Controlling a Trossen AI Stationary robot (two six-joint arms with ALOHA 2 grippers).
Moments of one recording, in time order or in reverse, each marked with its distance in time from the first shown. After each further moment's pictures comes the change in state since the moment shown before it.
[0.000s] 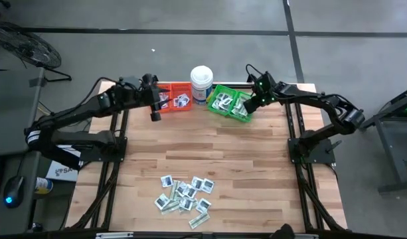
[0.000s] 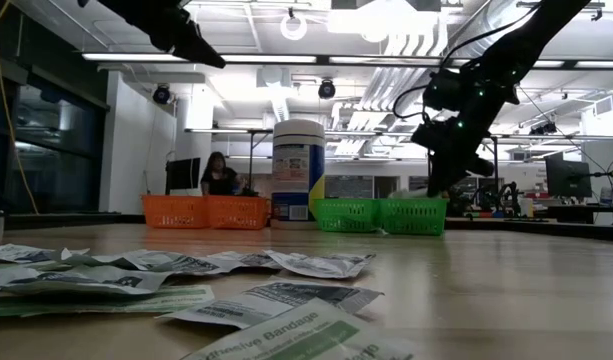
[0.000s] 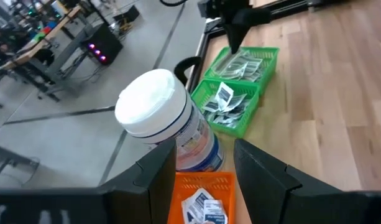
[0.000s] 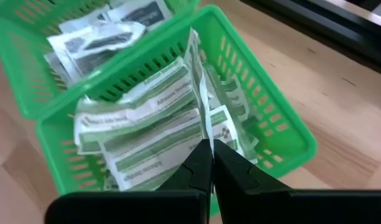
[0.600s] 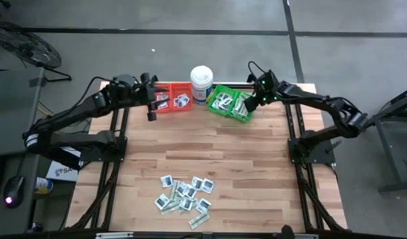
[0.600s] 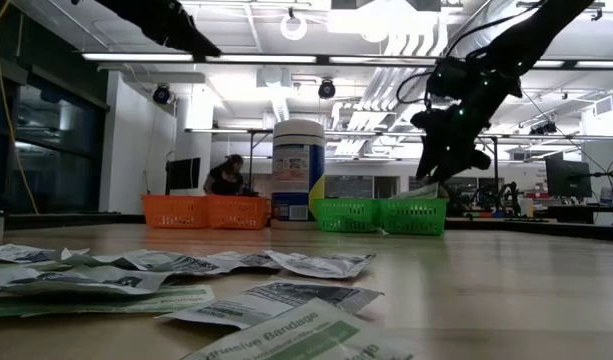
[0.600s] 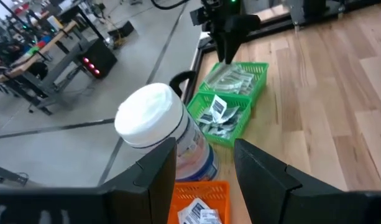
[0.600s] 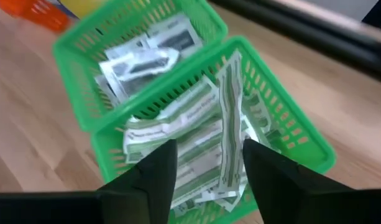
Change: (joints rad) left arm 0.044 -0.049 0.000 -0.010 0.102 0.011; right arm 0.001 -0.065 0.000 0.019 -0.074 0.041
